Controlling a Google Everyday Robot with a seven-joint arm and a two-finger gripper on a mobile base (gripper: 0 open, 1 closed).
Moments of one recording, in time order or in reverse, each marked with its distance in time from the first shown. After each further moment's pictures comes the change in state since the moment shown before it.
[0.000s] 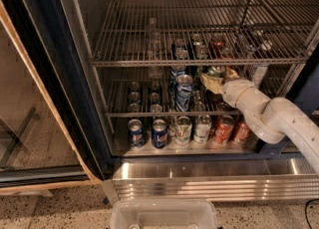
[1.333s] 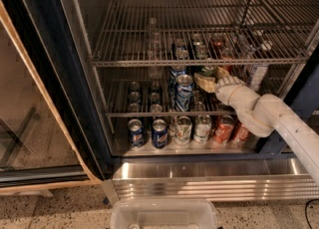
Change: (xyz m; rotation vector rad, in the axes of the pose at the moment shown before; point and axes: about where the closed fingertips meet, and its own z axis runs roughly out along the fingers) arm 0.031 -0.001 0.037 -0.048 0.006 0.008
